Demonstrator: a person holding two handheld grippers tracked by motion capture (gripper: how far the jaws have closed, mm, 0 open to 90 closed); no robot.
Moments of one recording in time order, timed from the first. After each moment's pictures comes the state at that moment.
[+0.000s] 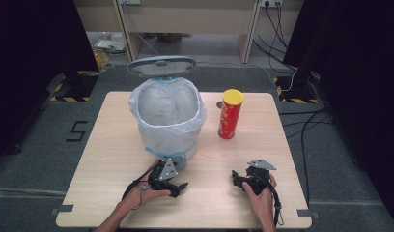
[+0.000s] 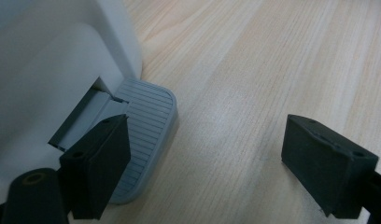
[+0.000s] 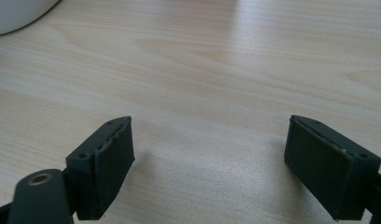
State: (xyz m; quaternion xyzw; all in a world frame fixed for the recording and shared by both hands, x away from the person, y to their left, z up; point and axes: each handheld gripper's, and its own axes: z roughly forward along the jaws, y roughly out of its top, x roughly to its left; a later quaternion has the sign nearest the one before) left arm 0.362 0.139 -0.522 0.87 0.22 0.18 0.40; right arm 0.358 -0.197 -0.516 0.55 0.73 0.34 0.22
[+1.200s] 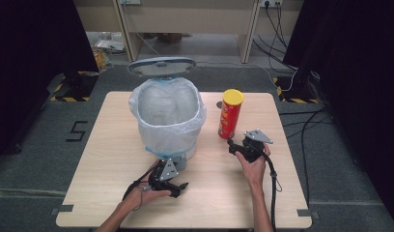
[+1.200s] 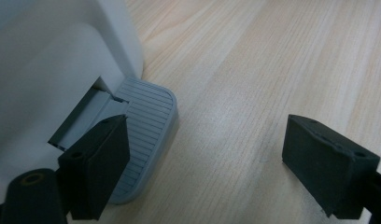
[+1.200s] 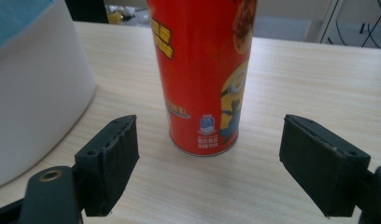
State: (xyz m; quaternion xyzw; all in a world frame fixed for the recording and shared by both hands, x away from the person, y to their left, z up) left arm 0.361 0.137 -0.521 0.87 0.23 0.18 0.40; right arm 0.444 -0.184 -0.484 0.49 0.69 0.44 0.29
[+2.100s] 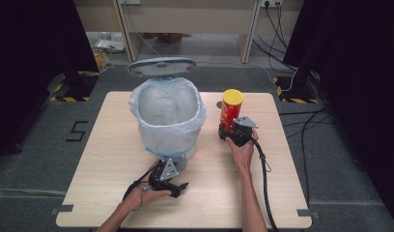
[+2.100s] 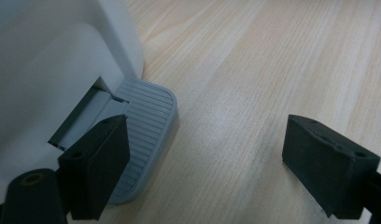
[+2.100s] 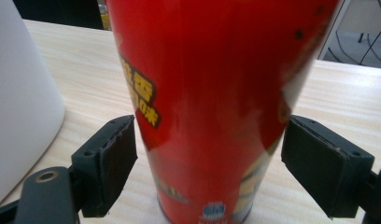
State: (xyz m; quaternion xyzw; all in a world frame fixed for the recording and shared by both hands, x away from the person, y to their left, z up) left arm 0.360 0.136 -0.522 0.87 0.23 0.18 0.39; right arm 0.506 -0.157 -0.495 0.48 0.69 0.44 0.31
